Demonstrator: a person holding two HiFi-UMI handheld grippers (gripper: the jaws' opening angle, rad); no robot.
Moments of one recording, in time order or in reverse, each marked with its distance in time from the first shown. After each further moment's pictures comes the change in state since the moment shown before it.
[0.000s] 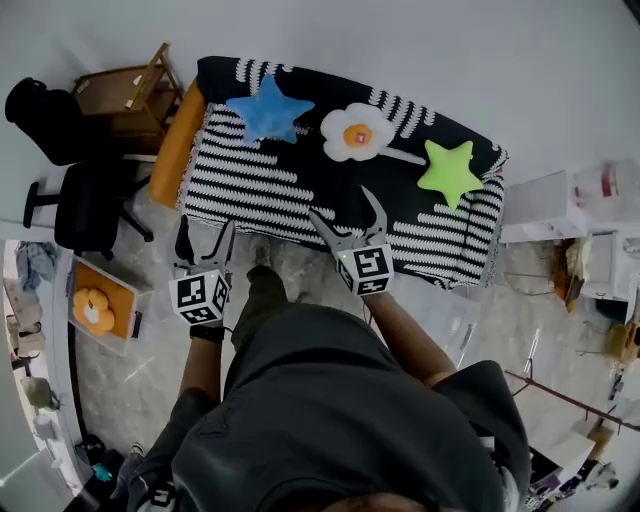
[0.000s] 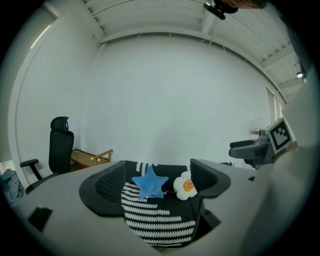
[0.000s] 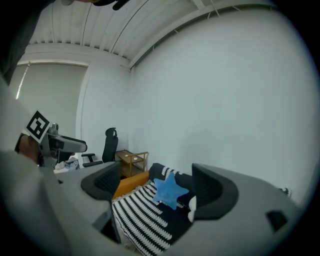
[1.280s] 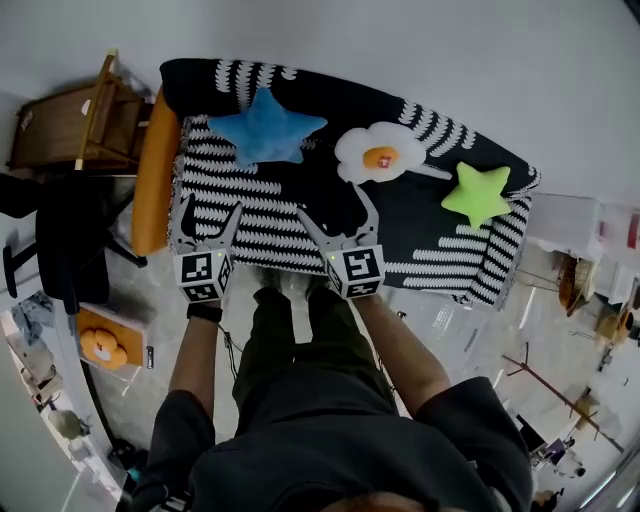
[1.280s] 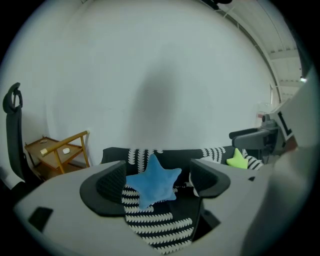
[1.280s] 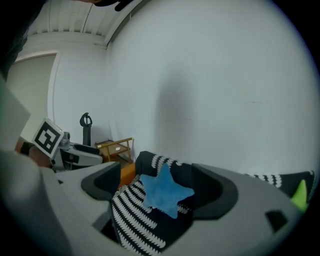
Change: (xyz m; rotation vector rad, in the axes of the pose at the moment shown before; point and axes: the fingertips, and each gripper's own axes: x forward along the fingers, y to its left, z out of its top) left arm 0.384 0.097 -0.080 0.043 0.247 -0.147; right arm 0.331 -0.100 -0.076 0.127 0.180 -0.048
